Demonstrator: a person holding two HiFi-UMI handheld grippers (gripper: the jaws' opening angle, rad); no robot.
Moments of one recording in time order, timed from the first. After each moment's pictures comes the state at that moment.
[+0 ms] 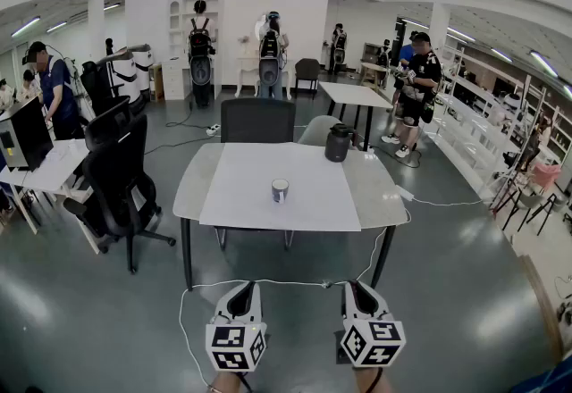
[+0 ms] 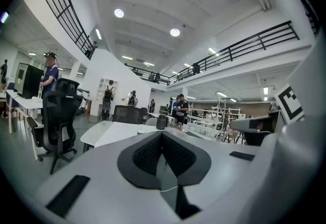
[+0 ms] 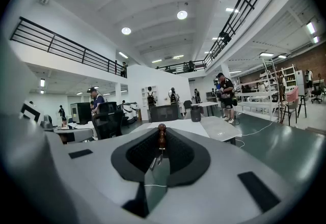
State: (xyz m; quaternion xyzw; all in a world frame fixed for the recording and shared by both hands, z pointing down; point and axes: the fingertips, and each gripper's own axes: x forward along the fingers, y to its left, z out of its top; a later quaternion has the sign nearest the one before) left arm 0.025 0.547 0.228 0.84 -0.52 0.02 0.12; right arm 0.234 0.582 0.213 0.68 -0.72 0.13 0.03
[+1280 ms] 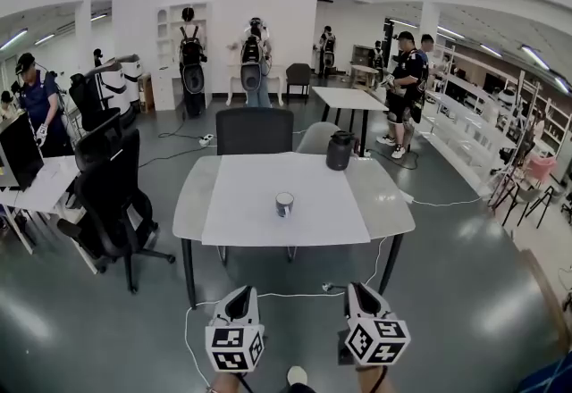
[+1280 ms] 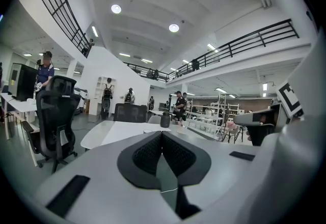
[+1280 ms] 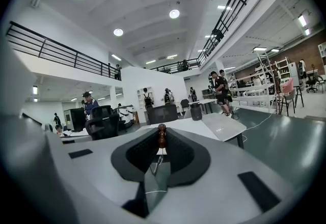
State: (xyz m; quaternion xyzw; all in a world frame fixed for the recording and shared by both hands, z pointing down) left arm 0.107 0.518 0.293 0.84 -0.53 0.04 0.10; right arm 0.331 0.557 0.271 0.68 -0.72 0.15 -0.01
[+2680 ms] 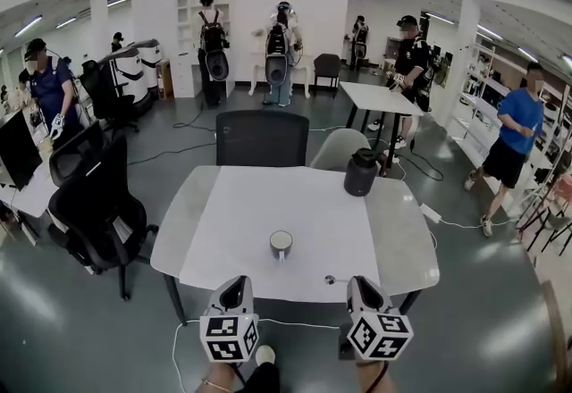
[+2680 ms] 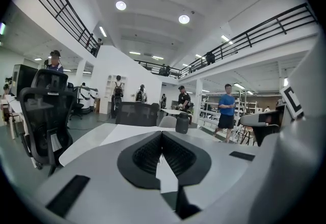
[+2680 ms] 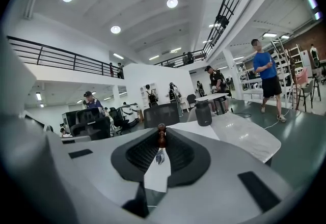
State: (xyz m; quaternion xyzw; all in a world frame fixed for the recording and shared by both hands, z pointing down) left arm 0.160 0.290 0.312 0.80 -0.59 0.05 0.12; right arm 0.406 0.309 0.297 0.64 -0.75 0.18 -0.01
